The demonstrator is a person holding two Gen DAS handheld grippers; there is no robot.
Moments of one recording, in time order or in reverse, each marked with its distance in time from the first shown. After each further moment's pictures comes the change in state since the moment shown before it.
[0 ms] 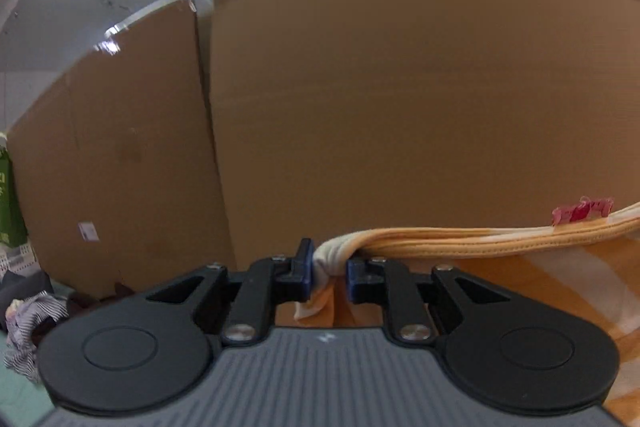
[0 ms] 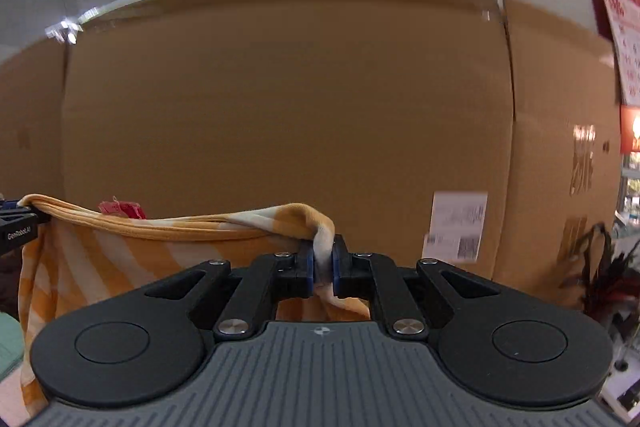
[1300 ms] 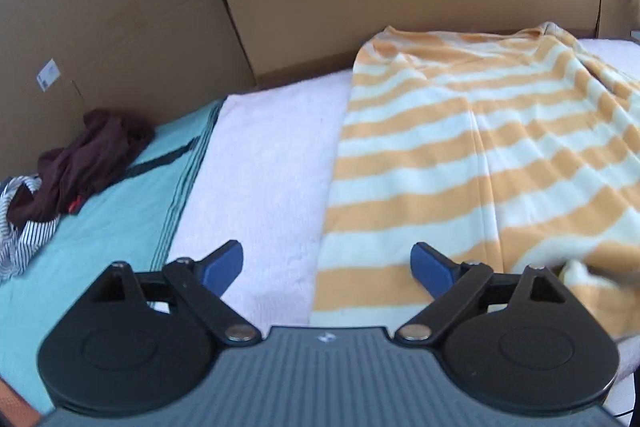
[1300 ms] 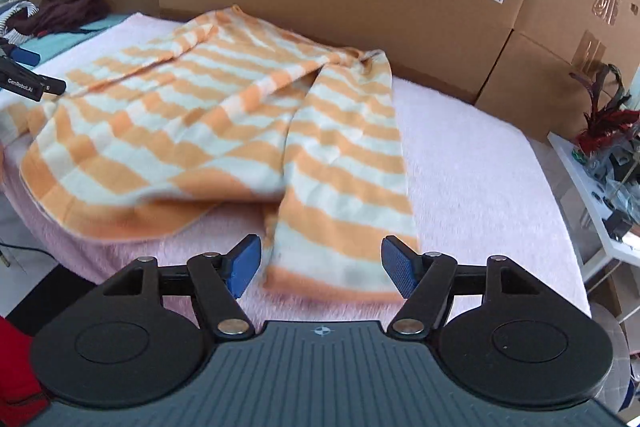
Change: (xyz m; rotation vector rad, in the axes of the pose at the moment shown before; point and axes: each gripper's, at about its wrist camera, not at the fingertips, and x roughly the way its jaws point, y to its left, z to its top) left arm -0.080 0.121 -0.213 0.177 0.370 -0.177; right arm -0.148 -0.024 -0.174 -0.276 0.525 0.118
